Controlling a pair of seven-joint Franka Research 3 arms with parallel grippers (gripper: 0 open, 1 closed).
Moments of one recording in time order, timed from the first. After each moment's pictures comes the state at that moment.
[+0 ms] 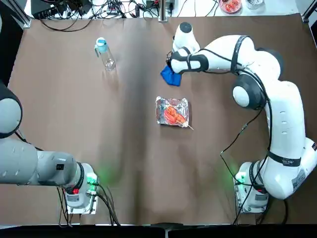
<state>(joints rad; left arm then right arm) -0.04 -0.04 -0.13 -1.60 0.02 1.54 -0.14 0.59 0.84 0.06 -1.50 0.05 2.48 0.93</state>
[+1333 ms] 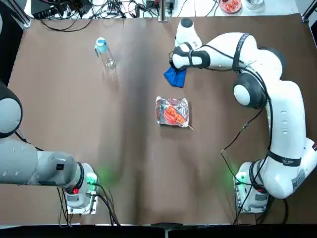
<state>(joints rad) -0.05 -0.04 -0.13 -1.60 0.02 1.53 -0.13 0.57 0.83 0.05 -1.48 0.06 2.33 0.88</state>
